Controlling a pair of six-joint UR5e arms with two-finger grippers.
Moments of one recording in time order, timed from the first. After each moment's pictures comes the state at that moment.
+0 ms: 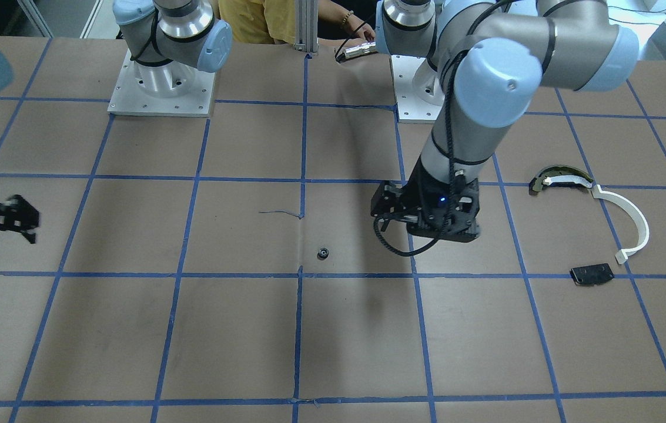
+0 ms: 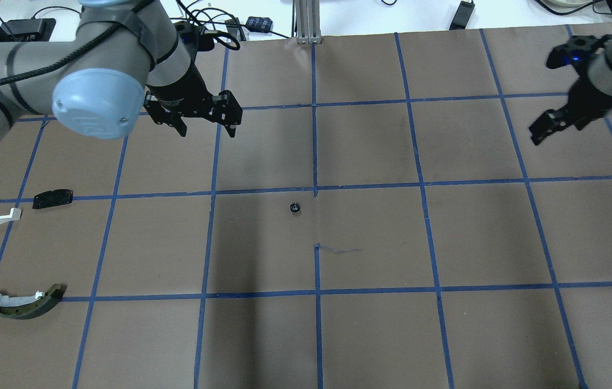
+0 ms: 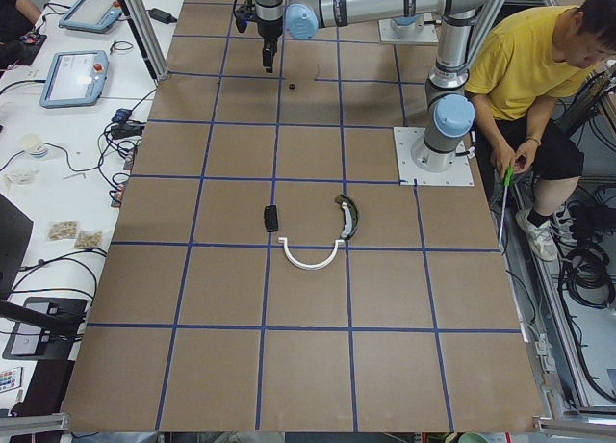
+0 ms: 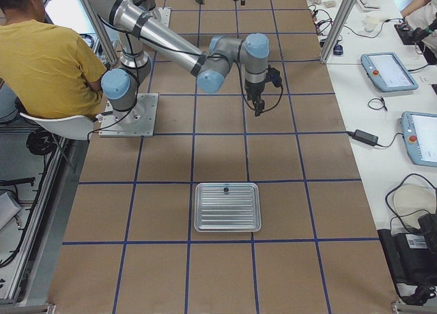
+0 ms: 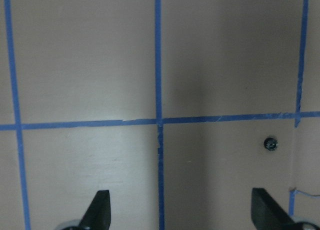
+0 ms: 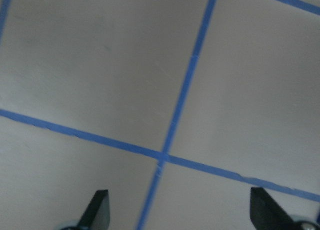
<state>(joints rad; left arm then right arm) -1.68 -1.81 -1.62 -1.25 1.52 0.02 1.04 -1.37 1.81 -2.10 -1.55 -0.85</state>
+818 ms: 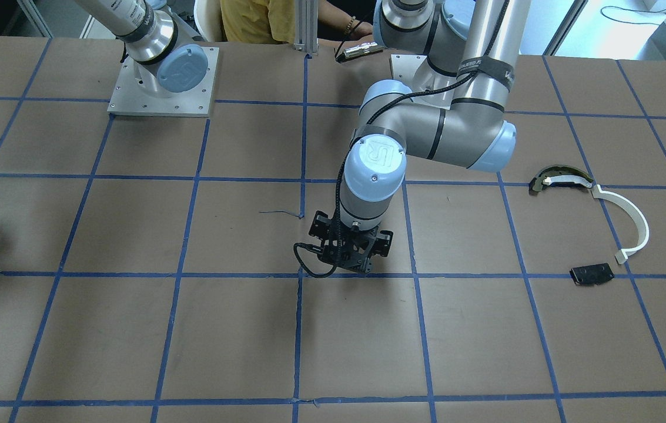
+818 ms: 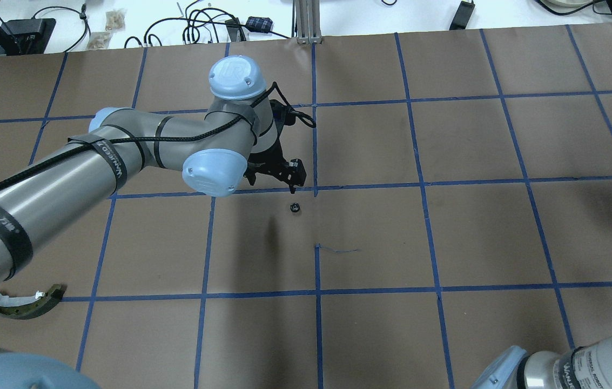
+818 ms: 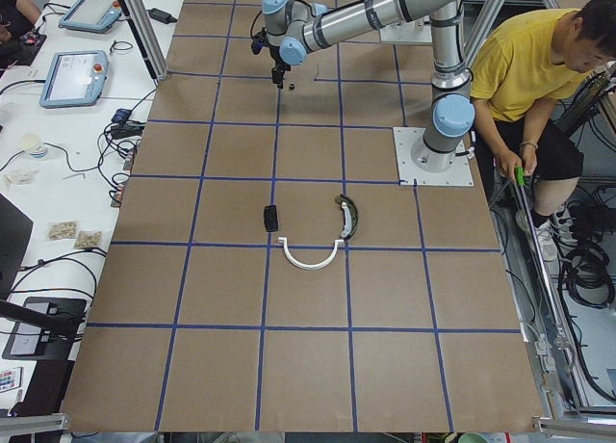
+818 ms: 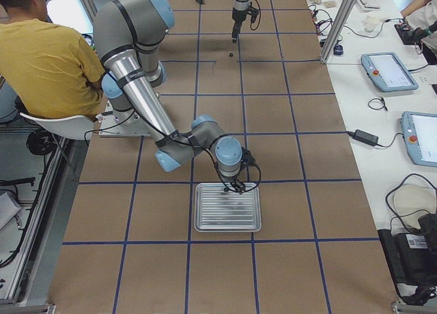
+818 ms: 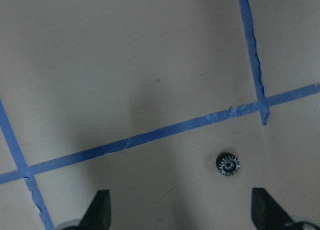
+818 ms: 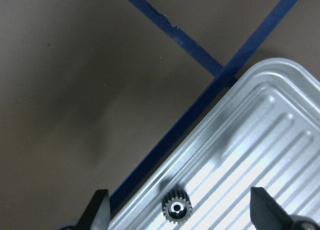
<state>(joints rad) -1.84 -2.00 -1.74 -1.04 1.52 0.03 0.63 -1.11 1.80 -2.26 -1.48 -1.69</state>
